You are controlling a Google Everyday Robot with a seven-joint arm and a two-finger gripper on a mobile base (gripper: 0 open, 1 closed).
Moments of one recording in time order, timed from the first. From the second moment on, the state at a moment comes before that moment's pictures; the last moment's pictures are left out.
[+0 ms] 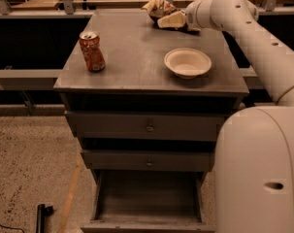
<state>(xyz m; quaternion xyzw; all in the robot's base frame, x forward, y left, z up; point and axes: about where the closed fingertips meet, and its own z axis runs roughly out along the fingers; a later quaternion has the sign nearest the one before) 0.910 -0.136 0.935 -0.23 0.78 0.08 0.58</state>
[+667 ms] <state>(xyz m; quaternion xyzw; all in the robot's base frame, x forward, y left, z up) 0.947 -0.145 0.909 -0.22 0.74 0.13 0.62</state>
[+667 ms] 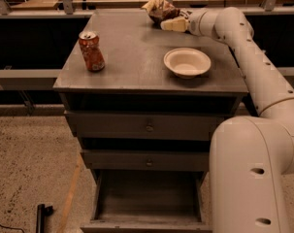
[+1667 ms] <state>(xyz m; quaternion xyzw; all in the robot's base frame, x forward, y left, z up) 0.980 -0.163 0.897 -0.18 0.76 0.06 0.61</state>
